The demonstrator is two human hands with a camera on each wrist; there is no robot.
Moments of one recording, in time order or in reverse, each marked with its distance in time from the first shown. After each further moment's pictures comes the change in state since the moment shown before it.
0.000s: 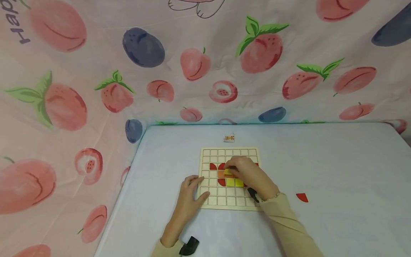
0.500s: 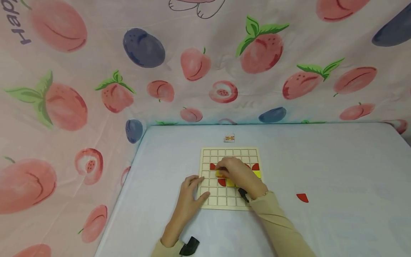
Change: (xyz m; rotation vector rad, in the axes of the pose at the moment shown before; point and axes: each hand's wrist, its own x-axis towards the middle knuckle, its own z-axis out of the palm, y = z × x) left_hand 0.000 -0.001 0.000 0.005 0.003 0.008; right_hand 0.017 -0.013 0.016 0.041 -0.063 0.021
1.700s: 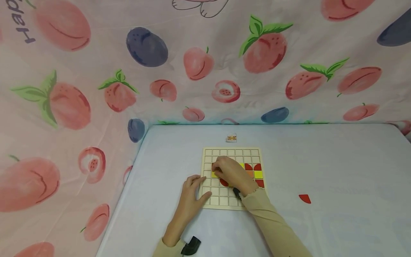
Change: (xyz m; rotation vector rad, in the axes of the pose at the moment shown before) left_hand 0.000 0.002 -0.001 0.008 0.002 0.001; right_hand 0.021 0.002 0.026 -0.075 0.024 -0.056
